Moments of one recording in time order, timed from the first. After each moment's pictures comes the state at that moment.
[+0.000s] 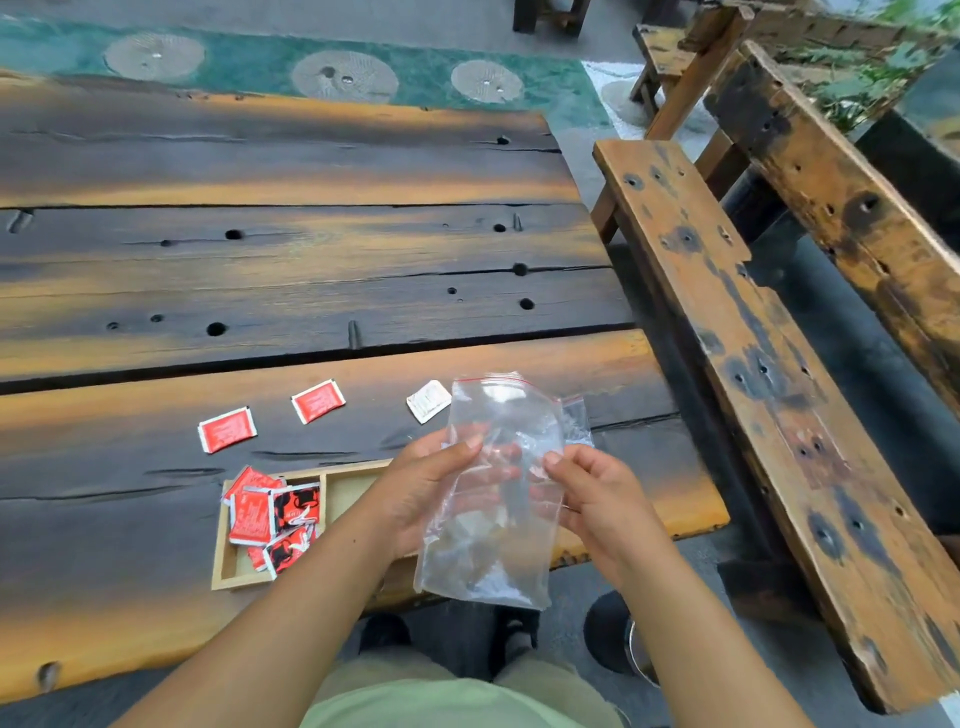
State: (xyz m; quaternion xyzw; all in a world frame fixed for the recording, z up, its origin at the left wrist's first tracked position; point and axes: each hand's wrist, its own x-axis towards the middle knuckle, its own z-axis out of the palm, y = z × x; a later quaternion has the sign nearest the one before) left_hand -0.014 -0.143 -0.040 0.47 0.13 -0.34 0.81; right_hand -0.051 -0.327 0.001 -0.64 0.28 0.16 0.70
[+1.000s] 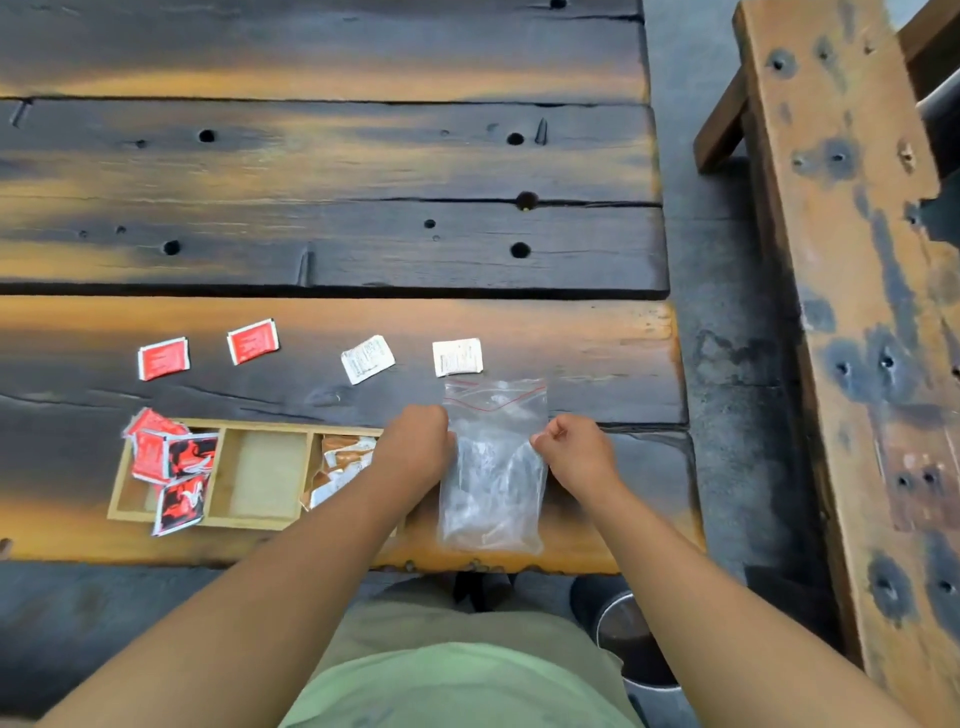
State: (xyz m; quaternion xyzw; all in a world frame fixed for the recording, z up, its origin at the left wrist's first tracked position) left_hand 0.056 -0.283 -0.144 0.94 0.11 -0.30 0.14; right_hand 0.067 -0.479 -0.158 -0.85 0.18 0.31 0.38
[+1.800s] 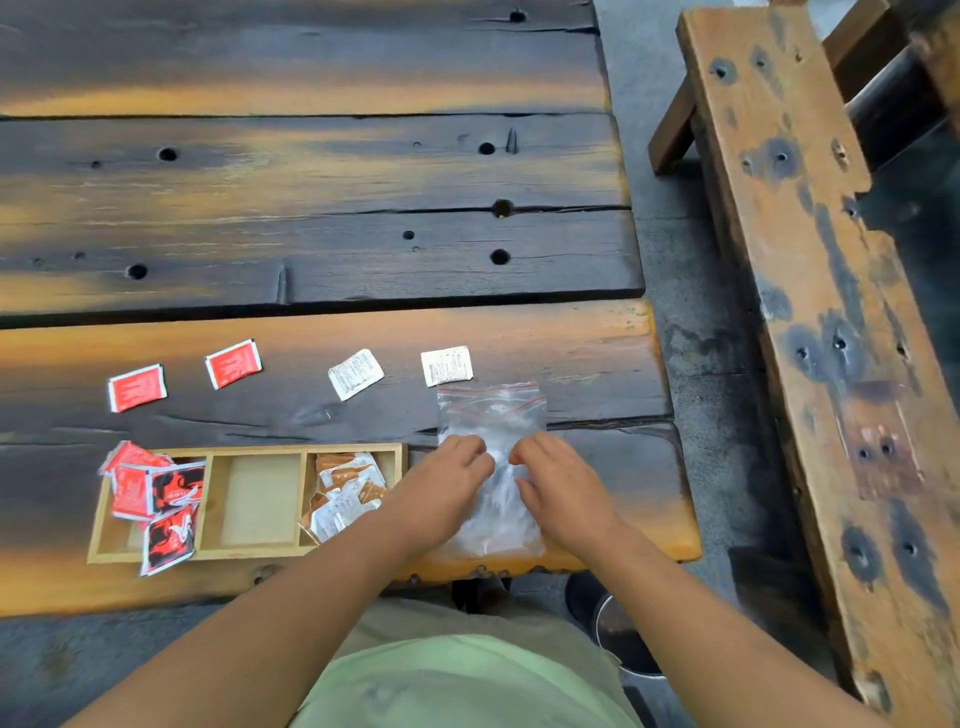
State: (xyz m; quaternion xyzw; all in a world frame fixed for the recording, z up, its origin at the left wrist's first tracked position) left_hand 0.018 -0.280 -0.157 0.93 -0.25 -0.22 0.13; right_hand 0.024 -0.475 -0.150 -0.93 -0.15 0.22 0.23
